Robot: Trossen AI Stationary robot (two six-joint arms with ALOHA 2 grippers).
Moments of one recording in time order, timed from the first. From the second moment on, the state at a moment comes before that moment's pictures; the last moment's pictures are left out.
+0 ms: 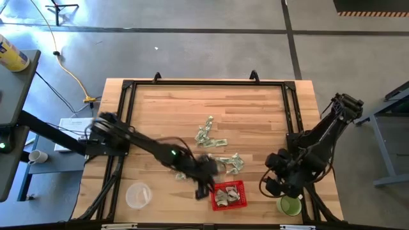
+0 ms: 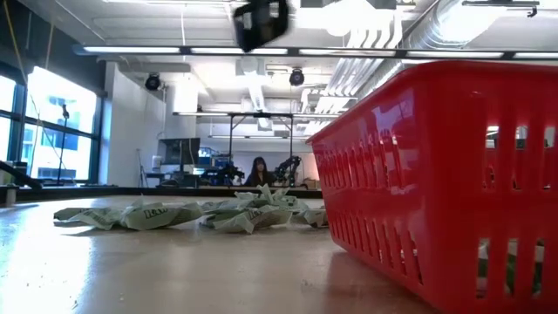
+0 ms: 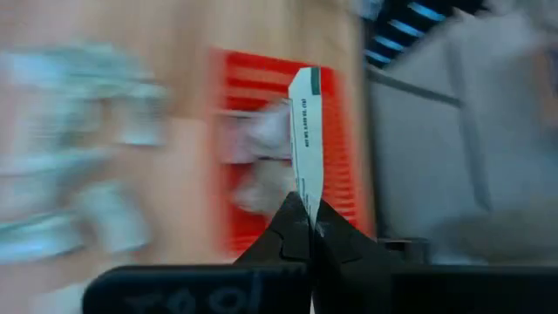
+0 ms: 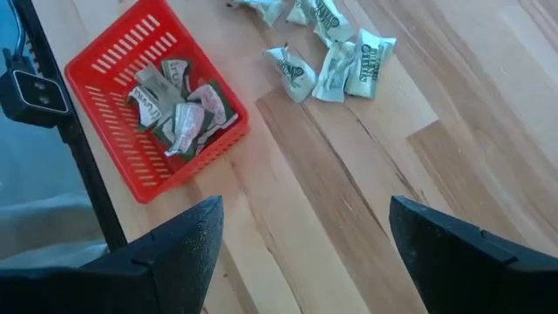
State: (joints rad) left arm -0.40 1.87 1.49 -0.36 0.04 -0.56; right arm 0.89 1.28 1.02 -0.99 0.41 1.40
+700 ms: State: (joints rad) left arm -0.39 1.90 1.65 -0.62 0.17 -0.60; right arm 0.84 1.28 1.02 -0.58 0.44 1.36
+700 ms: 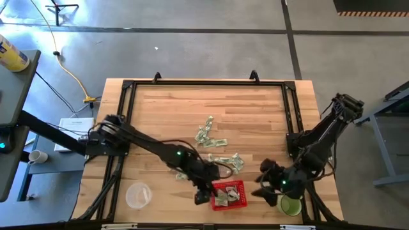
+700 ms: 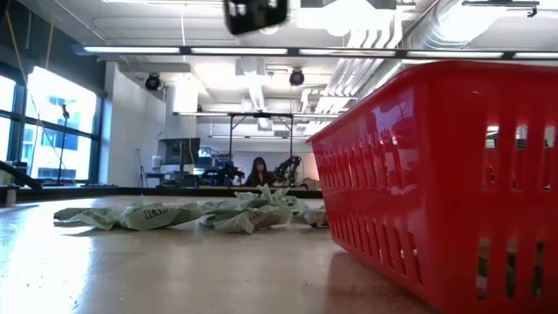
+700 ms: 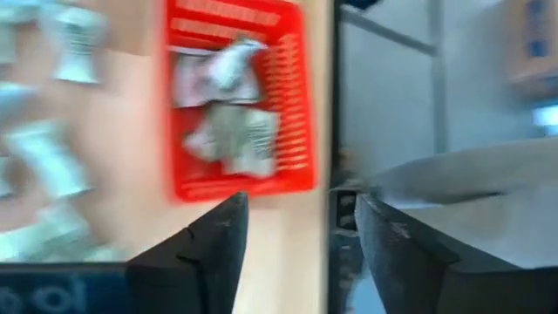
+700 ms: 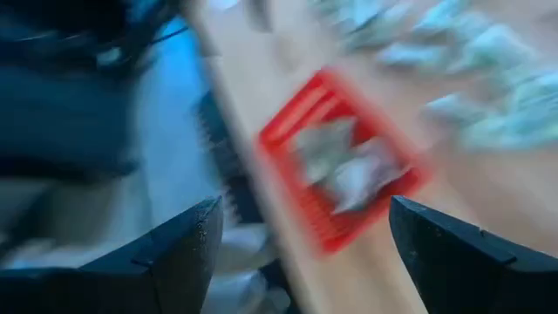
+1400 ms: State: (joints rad) left arm -0.39 1.71 1.65 -0.95 -0.09 -0.43; right arm 0.35 1.52 0.81 -0.67 0.24 1.19
